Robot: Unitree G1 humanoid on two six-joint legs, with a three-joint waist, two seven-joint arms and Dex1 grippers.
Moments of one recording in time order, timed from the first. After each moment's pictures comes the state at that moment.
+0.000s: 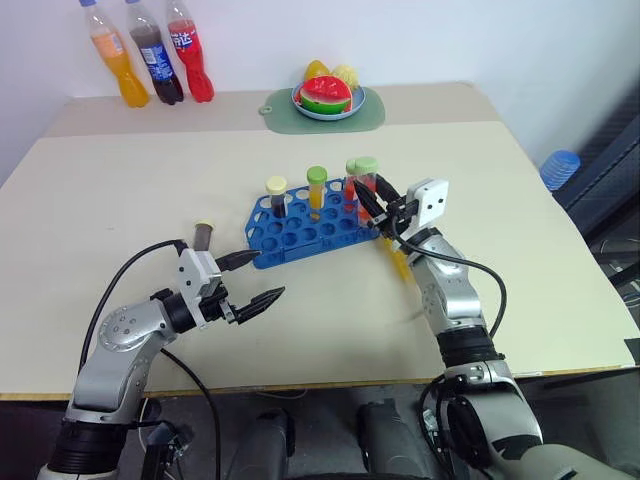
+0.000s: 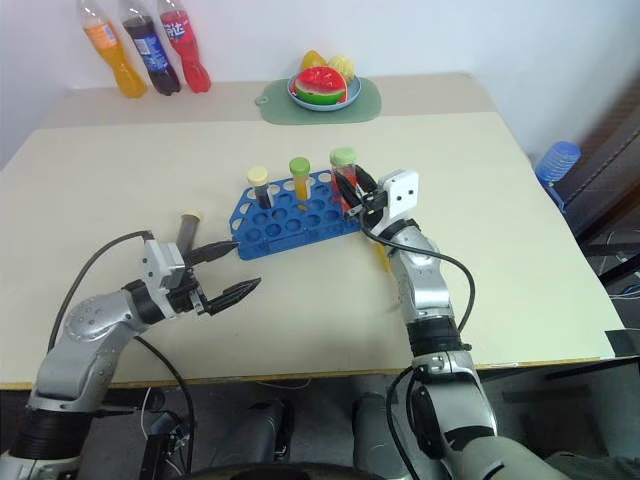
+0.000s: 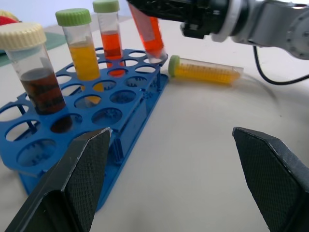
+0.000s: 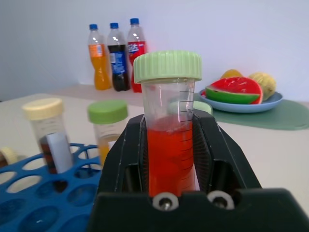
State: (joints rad) left arm -0.03 0.55 0.07 -0.25 -0.43 0.14 -0.88; right arm -0.59 -0.13 -0.04 0.42 0.19 -0.18 0.51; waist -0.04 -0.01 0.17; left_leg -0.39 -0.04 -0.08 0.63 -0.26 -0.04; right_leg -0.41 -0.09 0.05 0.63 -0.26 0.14
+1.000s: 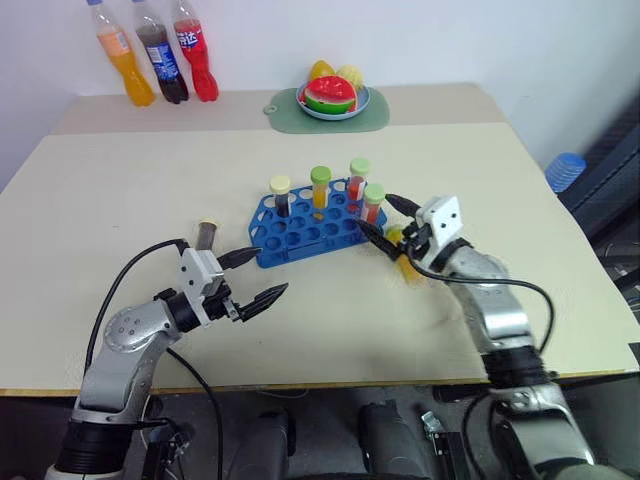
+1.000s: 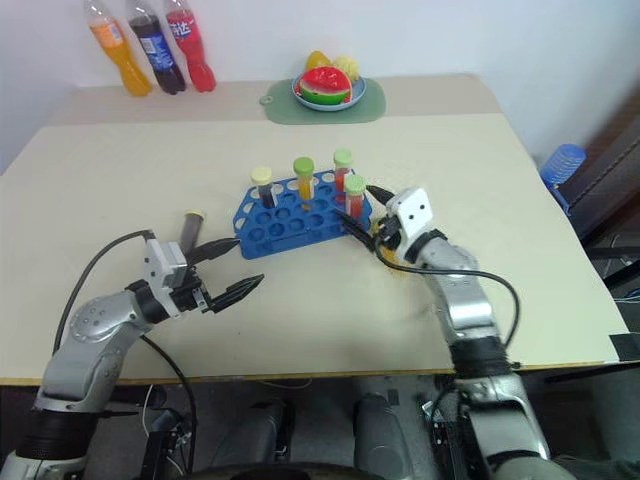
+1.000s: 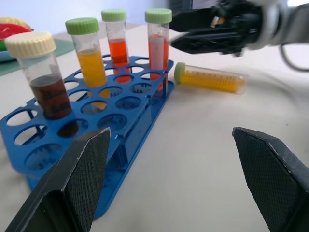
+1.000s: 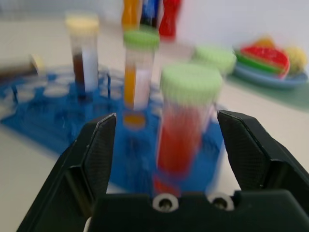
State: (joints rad) left arm -0.06 0.52 0.05 -0.23 -0.42 0.12 -0.86; right arm -0.36 -0.47 0.03 -0.11 0.16 0.31 0.62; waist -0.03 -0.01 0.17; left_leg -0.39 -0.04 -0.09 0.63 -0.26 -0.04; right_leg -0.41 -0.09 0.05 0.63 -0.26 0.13
